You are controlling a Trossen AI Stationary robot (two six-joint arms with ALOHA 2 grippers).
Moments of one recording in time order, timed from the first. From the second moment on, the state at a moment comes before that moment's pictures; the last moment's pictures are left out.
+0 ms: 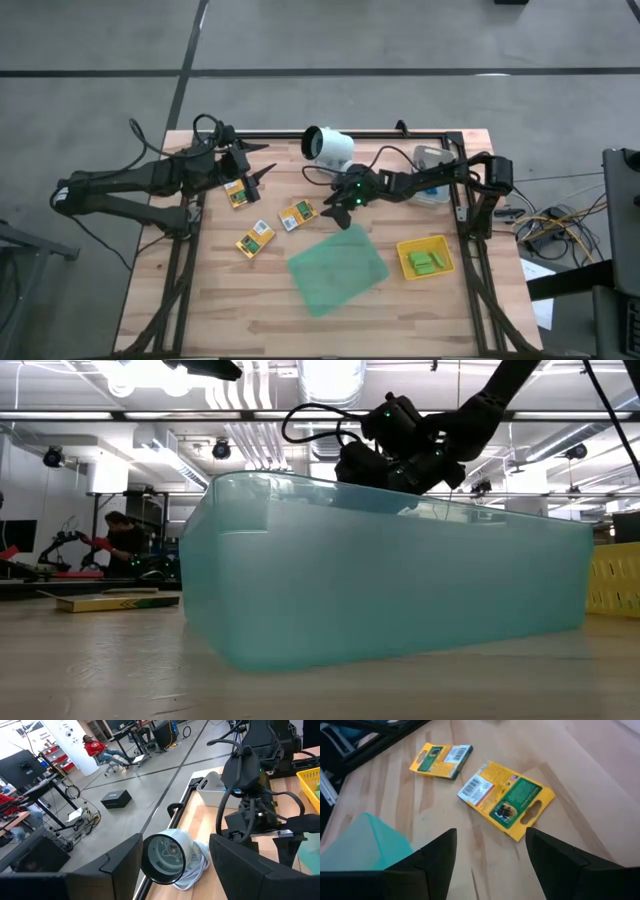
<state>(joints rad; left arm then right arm) 0.06 0.87 0.96 -0.29 -0.48 0.31 -0.22 1.80 0.91 0.30 -0.29 0.38</state>
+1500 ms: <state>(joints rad) 0.06 0.87 0.96 -0.31 -0.48 0.31 -0.21 1.85 0.68 0.86 -0.24 0.11</state>
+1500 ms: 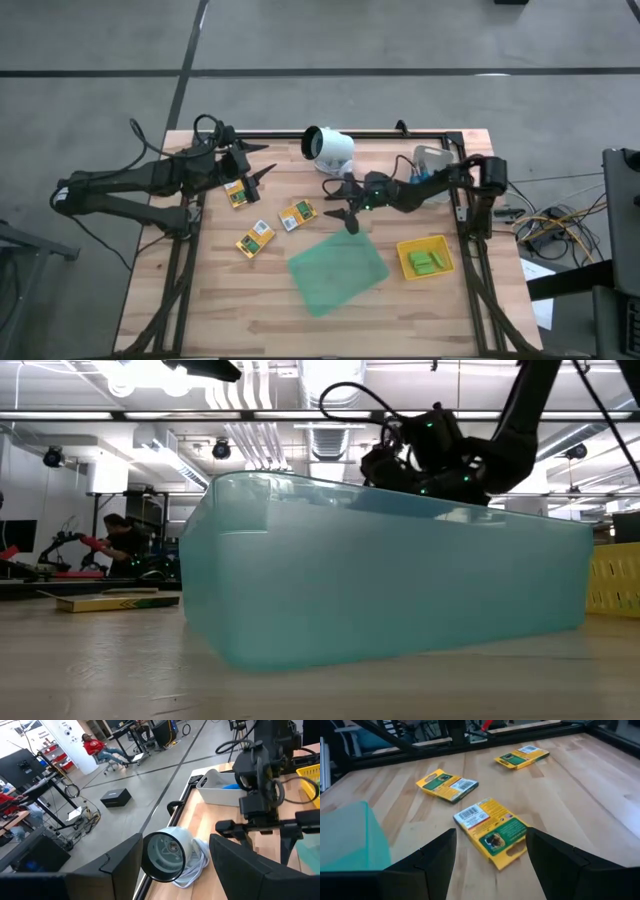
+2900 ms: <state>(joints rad) 0.06 0.87 0.96 -0.32 -0.48 0.31 -0.25 2.12 0.97 0.62 -0.39 0.29</state>
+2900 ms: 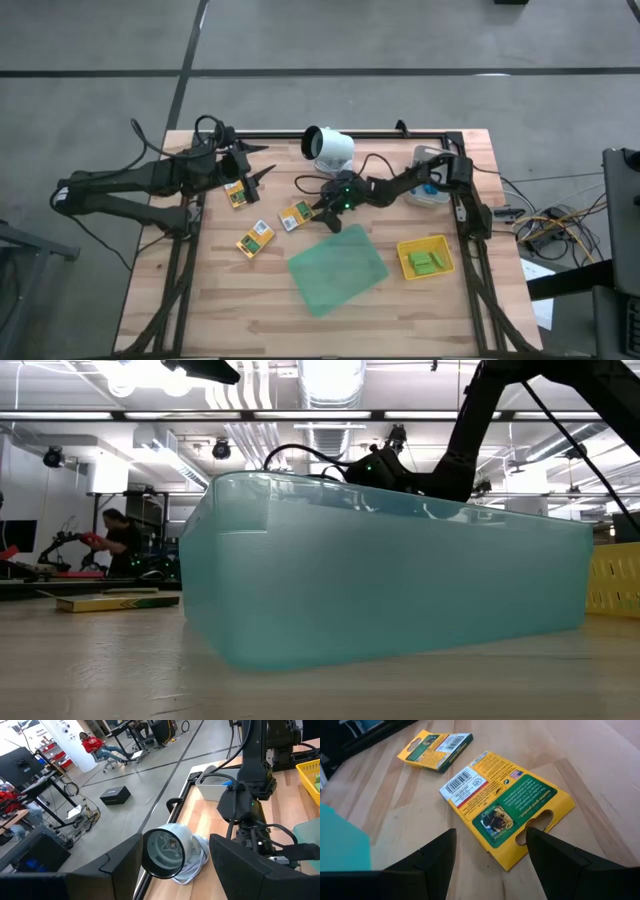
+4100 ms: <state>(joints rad) 0.06 0.87 0.96 -0.32 -0.48 0.31 -0.23 2.12 0.96 0.58 -0.23 -0.14</state>
